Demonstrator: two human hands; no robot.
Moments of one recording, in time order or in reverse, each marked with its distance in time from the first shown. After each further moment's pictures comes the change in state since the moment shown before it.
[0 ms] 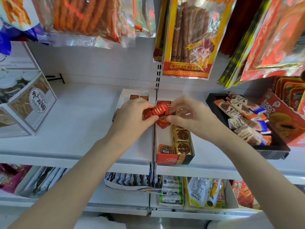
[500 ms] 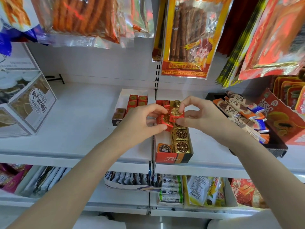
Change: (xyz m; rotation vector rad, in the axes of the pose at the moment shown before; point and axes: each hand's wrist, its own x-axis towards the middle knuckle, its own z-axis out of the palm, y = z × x) left_hand -0.008 0.013 -0.002 -0.304 -0.264 -0.020; right_hand -0.010 0.004 -0.015 0.291 -0.035 0.107
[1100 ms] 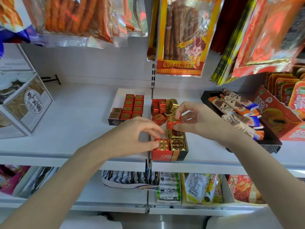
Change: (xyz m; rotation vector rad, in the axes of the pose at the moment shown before) left_hand -0.016 -0.009 -0.007 0.276 -0.333 0.030; right_hand -0.007 0.003 -0.002 -0.227 -0.037 0.004
